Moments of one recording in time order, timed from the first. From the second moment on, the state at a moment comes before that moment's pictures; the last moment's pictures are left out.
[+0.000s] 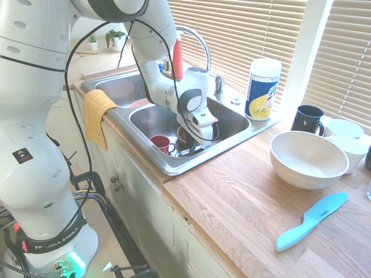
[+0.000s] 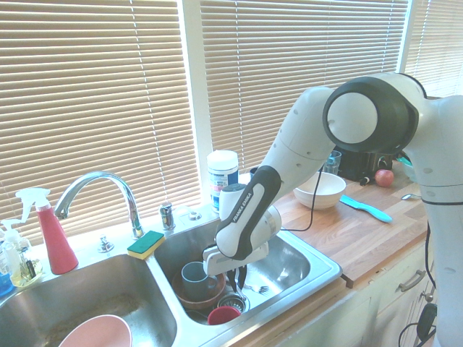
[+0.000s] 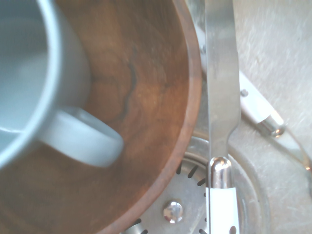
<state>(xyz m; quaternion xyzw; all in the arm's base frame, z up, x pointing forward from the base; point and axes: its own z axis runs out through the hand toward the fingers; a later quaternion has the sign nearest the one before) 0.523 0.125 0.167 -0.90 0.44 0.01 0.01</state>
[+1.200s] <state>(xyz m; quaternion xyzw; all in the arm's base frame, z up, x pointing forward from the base) 0.522 0.116 0.145 -0.90 0.44 0.01 0.01</state>
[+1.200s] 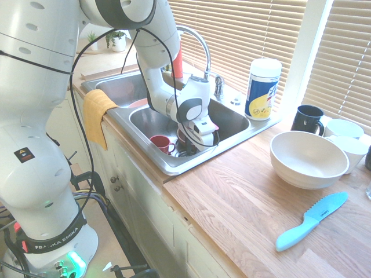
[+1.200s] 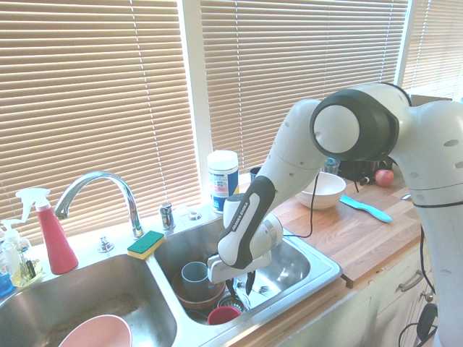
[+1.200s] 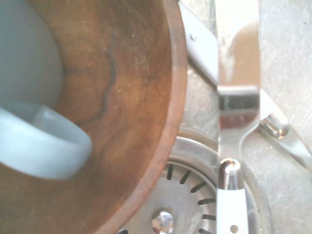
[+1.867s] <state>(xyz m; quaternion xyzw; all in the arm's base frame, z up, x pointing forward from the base) 0.511 0.114 0.275 -0.92 0.40 -0.02 0.01</state>
